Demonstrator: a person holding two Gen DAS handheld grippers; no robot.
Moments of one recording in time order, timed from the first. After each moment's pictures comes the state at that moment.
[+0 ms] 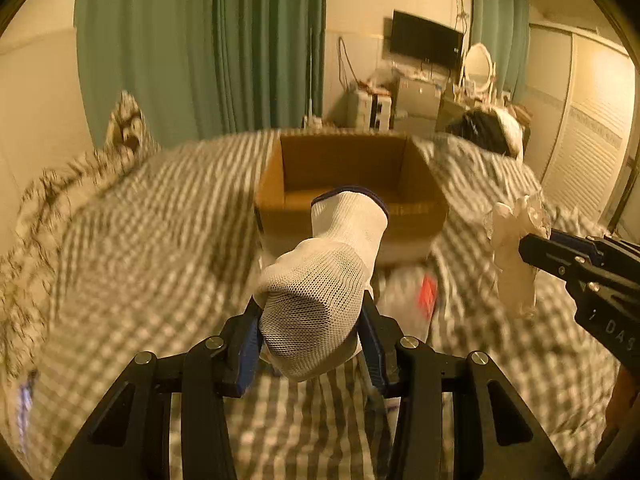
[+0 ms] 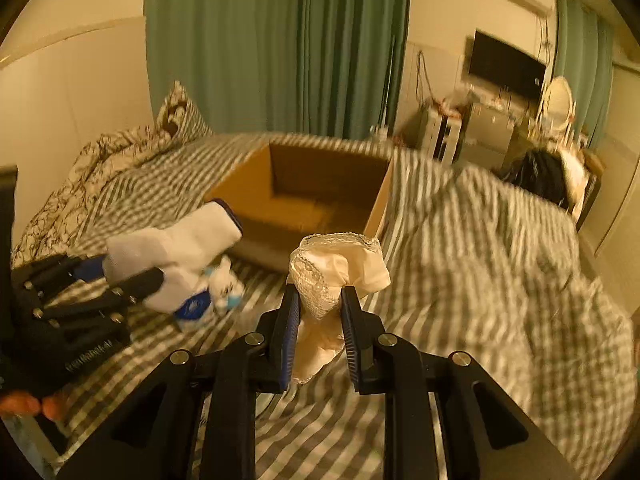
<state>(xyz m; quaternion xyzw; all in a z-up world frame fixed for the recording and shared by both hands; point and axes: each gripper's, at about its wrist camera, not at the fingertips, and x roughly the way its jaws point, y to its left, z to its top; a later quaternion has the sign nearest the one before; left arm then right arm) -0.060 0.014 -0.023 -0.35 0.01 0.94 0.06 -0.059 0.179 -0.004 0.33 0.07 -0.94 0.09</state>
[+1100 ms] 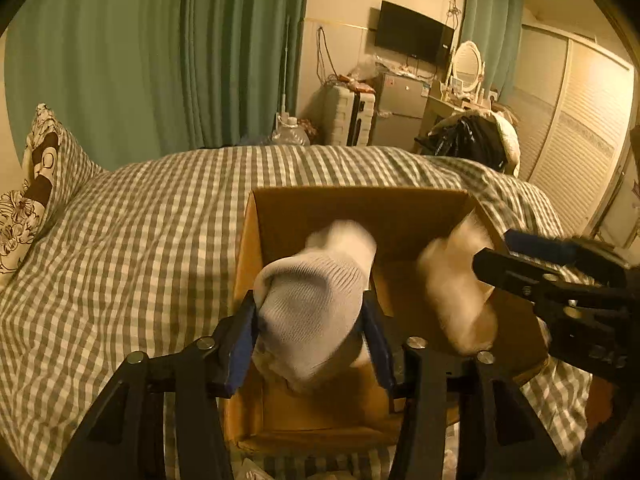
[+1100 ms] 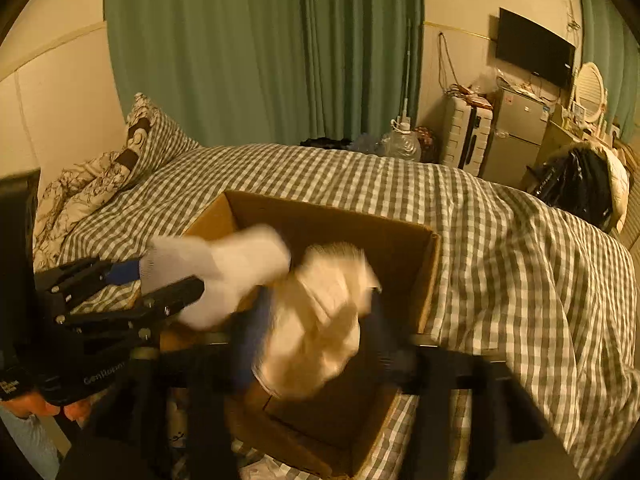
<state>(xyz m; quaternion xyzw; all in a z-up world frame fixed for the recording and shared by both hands) -0.273 0.009 -0.050 -0.37 0.00 0.92 0.12 -0.275 0.176 -0.029 0.36 0.03 -0.92 0.13</state>
